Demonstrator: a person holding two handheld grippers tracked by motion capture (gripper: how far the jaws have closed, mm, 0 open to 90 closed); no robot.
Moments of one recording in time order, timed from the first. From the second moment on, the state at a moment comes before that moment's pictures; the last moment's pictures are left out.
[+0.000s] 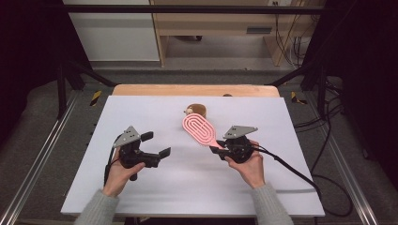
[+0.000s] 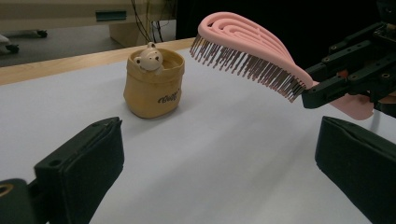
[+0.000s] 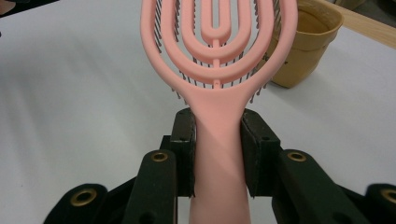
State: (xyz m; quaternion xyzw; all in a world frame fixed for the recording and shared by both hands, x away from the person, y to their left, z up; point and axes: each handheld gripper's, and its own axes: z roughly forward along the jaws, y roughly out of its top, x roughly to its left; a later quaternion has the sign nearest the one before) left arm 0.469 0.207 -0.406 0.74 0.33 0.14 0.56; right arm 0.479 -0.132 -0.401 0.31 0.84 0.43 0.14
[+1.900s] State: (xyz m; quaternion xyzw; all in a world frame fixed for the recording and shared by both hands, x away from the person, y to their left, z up) left arm 0.492 0.156 -0.389 0.74 0.33 0.09 0.57; right arm 0.475 -0.131 -0.397 0.30 0.83 0.44 0.15
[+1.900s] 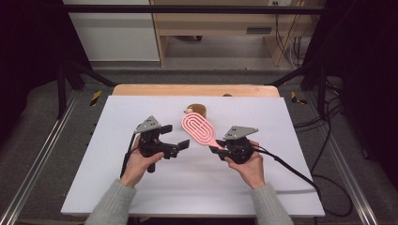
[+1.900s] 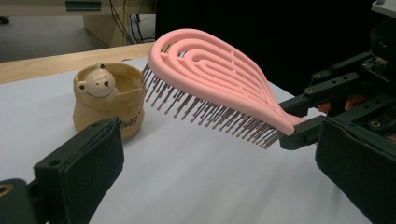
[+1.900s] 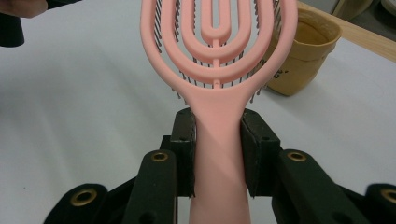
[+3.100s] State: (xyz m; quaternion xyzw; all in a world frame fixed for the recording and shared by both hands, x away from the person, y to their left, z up) left arm 0.505 0.126 -0.395 0.72 0.37 0.06 0.58; right arm 0.474 -0.128 -0.398 0.29 0.83 0.45 0.15
